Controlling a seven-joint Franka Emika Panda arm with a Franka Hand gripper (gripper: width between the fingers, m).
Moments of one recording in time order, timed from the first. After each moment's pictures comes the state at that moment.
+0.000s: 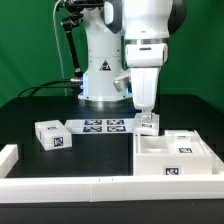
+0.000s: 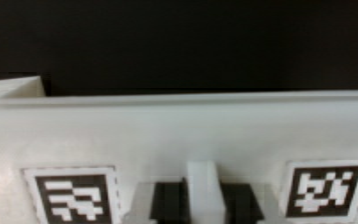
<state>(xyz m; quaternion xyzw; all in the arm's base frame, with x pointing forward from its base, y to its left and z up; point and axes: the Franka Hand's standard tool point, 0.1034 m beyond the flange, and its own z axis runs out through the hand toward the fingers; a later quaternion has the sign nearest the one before) 0.444 0.067 0.056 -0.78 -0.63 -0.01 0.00</state>
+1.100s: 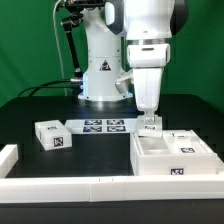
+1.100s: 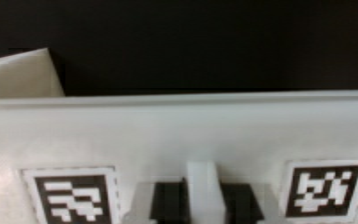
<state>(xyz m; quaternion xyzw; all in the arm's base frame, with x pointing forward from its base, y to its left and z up) 0.459 0.070 0.056 -0.77 -0.63 -0.02 0.00</state>
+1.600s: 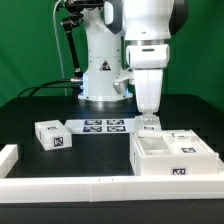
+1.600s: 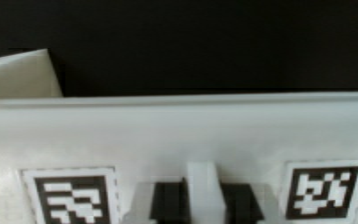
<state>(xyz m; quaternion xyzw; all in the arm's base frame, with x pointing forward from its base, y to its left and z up) 0.460 0.064 0.055 -0.75 -0.66 -0.01 0.01</state>
